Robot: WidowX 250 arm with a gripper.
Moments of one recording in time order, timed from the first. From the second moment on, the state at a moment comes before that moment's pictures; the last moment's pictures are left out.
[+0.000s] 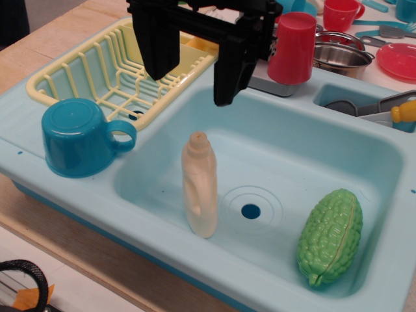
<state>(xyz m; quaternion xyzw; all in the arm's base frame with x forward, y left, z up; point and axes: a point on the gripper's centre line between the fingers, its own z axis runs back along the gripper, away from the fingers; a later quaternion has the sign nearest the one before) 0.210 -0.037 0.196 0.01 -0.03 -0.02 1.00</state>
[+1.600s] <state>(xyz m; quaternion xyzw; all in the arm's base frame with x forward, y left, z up) 0.206 -0.039 0.117 -0.06 0.02 0.24 0.97</state>
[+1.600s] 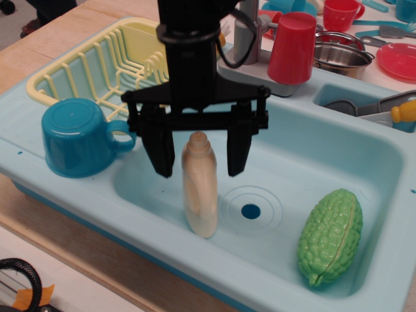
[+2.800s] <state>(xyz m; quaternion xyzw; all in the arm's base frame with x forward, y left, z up) 0.244 -0.020 0.192 0.05 -0.03 0.20 0.98</state>
